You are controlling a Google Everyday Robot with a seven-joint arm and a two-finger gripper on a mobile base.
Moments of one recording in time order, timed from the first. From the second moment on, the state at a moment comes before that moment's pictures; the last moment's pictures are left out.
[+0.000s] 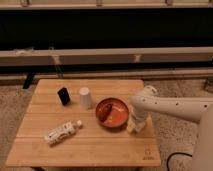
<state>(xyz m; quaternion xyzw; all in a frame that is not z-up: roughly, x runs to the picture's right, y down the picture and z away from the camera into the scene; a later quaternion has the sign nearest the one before) 0.178 0.200 0.836 -0.30 0.16 0.43 0.84</state>
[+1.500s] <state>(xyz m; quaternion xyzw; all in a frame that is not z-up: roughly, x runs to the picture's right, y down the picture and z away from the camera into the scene) 0.127 0.105 0.799 -0.29 0.13 0.33 0.89</state>
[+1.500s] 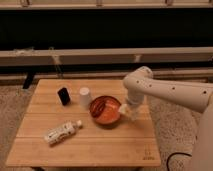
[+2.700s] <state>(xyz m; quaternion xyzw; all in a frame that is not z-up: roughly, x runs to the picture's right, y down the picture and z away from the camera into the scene) 0.050 0.071 0.825 -0.30 0.10 0.24 0.92</state>
